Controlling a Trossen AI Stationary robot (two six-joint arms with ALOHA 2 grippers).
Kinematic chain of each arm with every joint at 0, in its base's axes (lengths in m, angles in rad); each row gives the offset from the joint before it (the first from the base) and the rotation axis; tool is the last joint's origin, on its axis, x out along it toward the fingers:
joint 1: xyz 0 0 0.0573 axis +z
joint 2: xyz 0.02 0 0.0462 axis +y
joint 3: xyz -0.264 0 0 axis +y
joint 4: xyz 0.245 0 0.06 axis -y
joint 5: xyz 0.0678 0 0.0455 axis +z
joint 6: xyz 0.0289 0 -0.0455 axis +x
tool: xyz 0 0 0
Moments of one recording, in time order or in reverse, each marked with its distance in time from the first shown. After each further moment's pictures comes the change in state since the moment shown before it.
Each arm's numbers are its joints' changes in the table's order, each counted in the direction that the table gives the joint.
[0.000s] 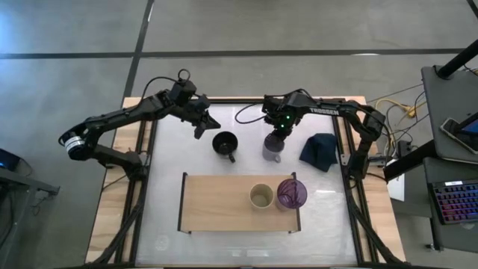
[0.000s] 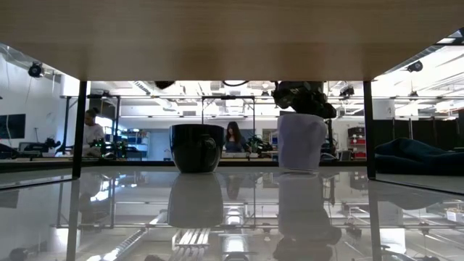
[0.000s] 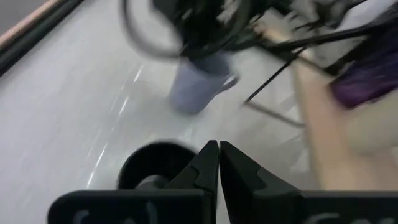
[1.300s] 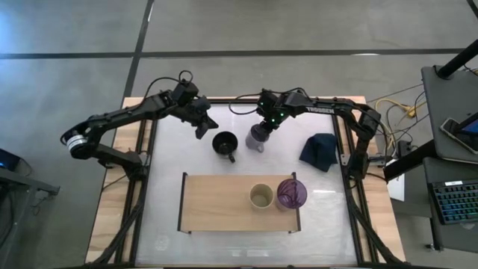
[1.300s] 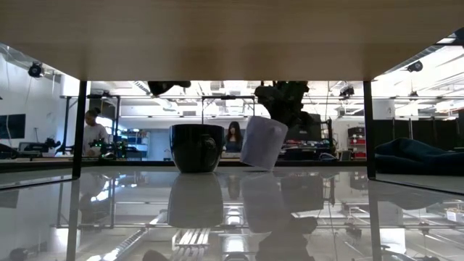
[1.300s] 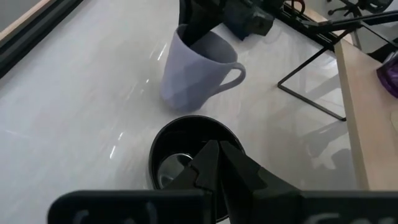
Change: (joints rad) left arm 0.006 0.026 -0.003 -0.074 0.099 0.025; right arm -0.020 0.054 -0.004 0.322 -0.029 0.063
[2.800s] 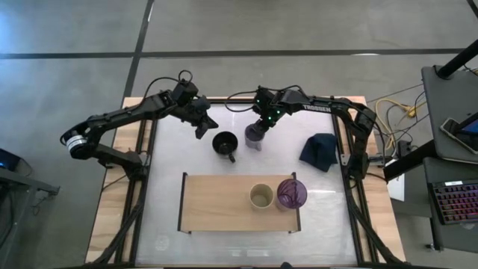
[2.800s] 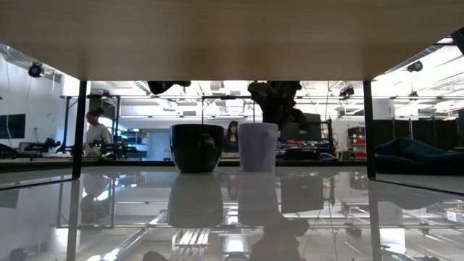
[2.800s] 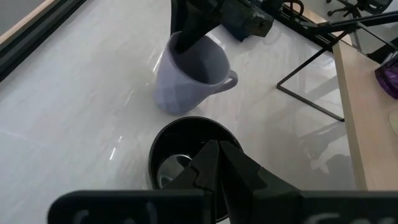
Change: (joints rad) left arm 0.000 -0.005 0.000 0.001 0.000 0.001; right arm 0.000 0.042 -0.095 -0.036 0.011 -0.029
